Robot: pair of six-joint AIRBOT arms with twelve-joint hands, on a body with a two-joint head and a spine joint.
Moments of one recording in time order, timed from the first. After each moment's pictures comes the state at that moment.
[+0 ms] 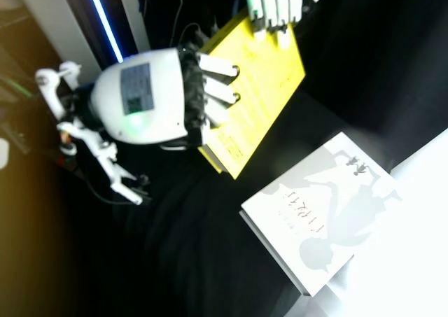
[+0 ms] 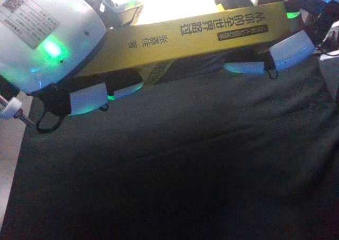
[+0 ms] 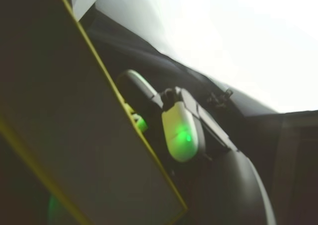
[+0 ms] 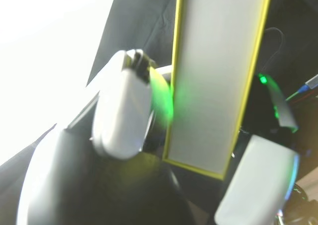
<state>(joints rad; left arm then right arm) 0.57 -0.82 0.79 -0.02 -1.13 1.73 -0.40 -1.11 1.34 -0.40 0.96 -0.26</state>
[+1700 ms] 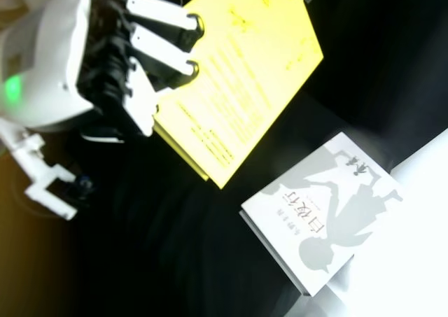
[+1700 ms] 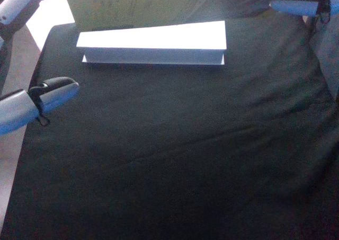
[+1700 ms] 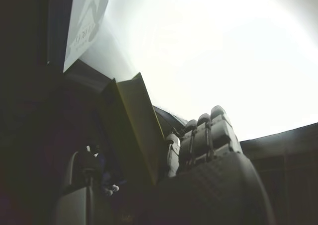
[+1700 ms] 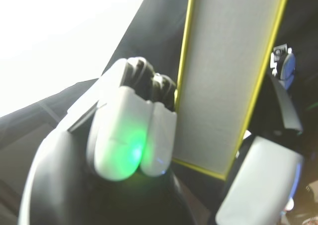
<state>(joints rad) 0.91 -0.70 0.69 -0.31 -1.47 1.73 -0.28 -0.95 1.30 -0.36 1.00 -0.35</state>
